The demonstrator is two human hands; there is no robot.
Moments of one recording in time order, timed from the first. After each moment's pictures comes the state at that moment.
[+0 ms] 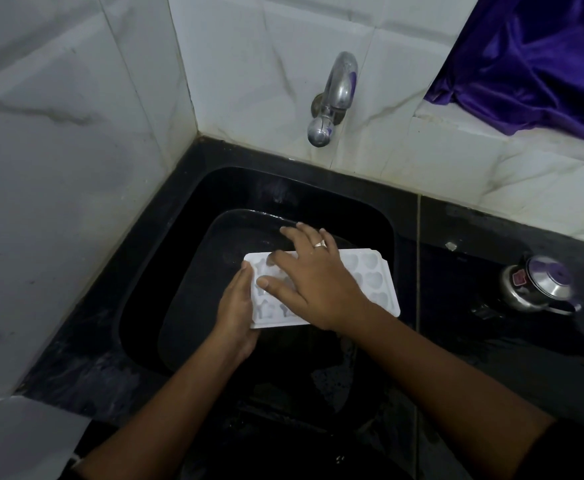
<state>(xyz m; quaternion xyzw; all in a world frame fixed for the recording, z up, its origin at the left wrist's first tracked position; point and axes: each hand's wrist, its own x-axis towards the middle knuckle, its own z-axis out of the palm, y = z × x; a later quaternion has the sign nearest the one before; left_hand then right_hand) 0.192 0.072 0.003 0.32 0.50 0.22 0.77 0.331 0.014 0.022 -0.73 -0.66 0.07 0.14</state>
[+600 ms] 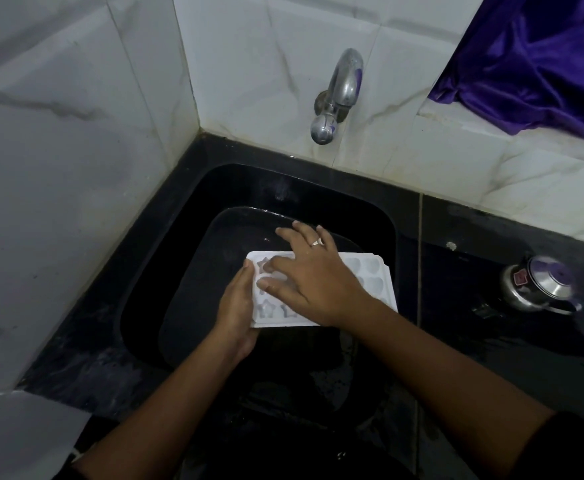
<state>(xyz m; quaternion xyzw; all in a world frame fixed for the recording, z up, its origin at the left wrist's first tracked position) 0.191 0.072 0.003 0.34 0.50 0.22 0.77 0.332 0.018 0.020 -0.72 -0.68 0.06 0.12</state>
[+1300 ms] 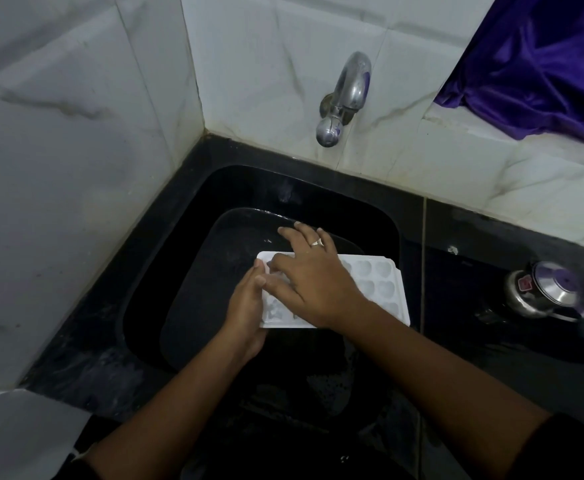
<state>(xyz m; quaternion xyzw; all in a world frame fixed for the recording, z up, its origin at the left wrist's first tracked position) 0.195 0.072 0.005 0.34 0.49 0.22 0.77 0.327 0.024 0.020 -0.74 -0.66 0.07 0.11</state>
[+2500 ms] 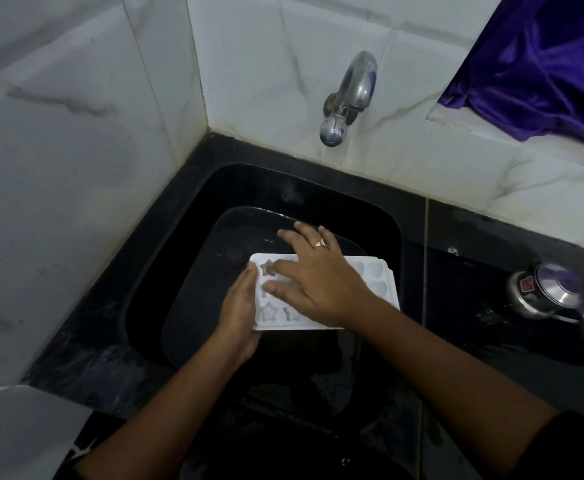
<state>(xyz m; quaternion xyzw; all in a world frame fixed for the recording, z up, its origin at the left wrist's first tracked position) 0.185 0.072 0.004 0.30 0.48 0.23 0.79 0.334 0.021 0.020 -0.70 -0.70 0.06 0.10</state>
